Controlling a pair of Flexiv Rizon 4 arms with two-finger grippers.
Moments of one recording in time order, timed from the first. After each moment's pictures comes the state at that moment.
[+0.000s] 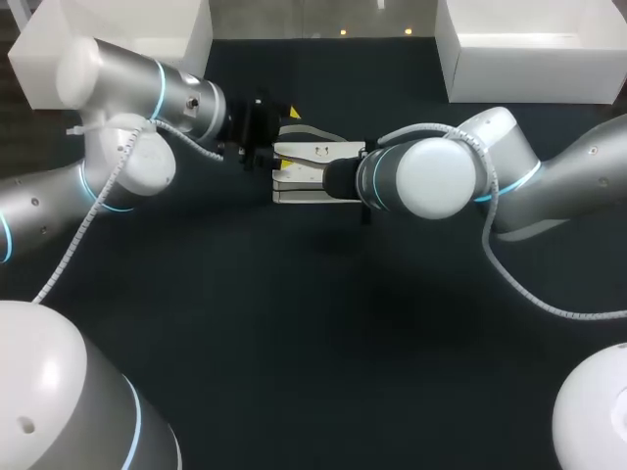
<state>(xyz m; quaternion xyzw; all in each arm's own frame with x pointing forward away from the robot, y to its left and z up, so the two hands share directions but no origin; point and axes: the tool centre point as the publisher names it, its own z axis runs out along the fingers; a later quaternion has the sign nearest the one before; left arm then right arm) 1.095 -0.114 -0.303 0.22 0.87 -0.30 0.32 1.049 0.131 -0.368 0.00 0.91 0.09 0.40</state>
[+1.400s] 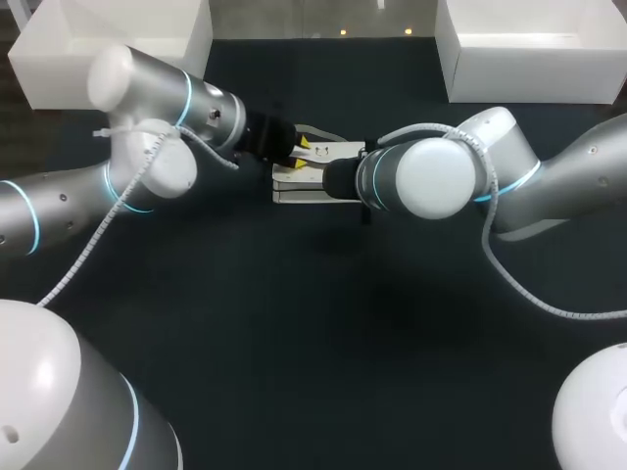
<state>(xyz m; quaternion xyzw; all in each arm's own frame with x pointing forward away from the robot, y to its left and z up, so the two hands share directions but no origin) 1.109 -0.136 -0.345 0.24 0.88 -0.28 0.30 1.049 0.131 -0.368 0.00 0.91 0.09 0.40</state>
